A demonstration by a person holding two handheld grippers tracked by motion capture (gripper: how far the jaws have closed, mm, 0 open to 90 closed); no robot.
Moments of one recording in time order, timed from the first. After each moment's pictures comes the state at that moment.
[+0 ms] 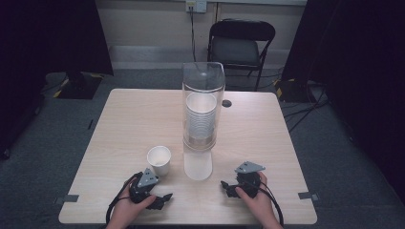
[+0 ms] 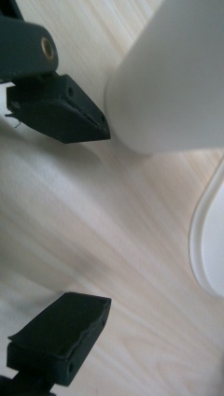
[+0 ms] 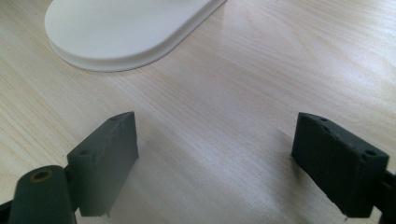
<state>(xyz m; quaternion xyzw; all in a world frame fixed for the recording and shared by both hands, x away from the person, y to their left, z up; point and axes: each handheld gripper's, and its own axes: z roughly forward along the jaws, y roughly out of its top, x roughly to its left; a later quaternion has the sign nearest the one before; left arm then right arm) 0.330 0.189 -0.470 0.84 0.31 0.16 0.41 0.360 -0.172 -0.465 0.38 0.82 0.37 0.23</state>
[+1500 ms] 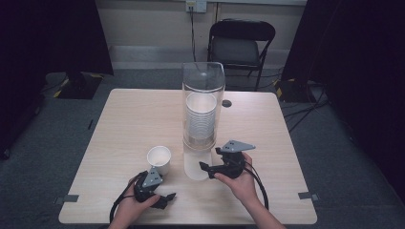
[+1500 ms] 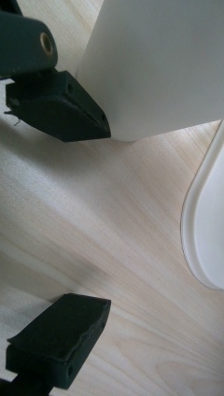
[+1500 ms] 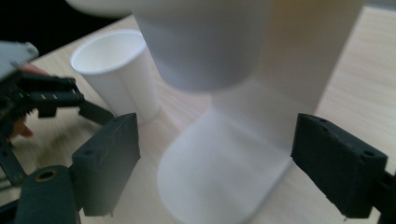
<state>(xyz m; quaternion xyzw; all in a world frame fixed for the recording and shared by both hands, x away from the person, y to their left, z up) 0.338 0.180 -0.473 0.85 0.28 0.17 0.40 0.382 -0.113 -0.392 0.32 0.79 0.50 0.17</state>
